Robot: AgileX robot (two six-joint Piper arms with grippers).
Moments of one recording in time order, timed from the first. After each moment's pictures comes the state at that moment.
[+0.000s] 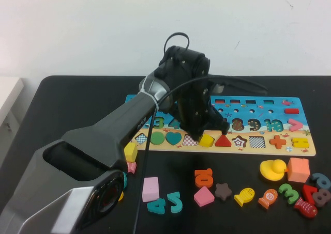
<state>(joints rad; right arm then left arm) -0.10 -0.01 0.02 -0.05 0.42 -0.03 -0.62 2.56 -2.46 -0.07 1.28 -0.14</state>
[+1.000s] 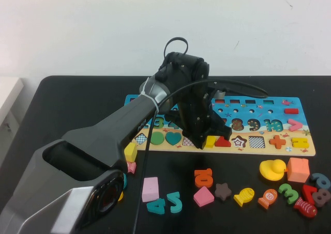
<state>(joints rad) -0.10 -0.01 0.02 -0.05 0.42 -0.03 -0.62 2.56 -2.41 -0.13 1.27 -0.13</state>
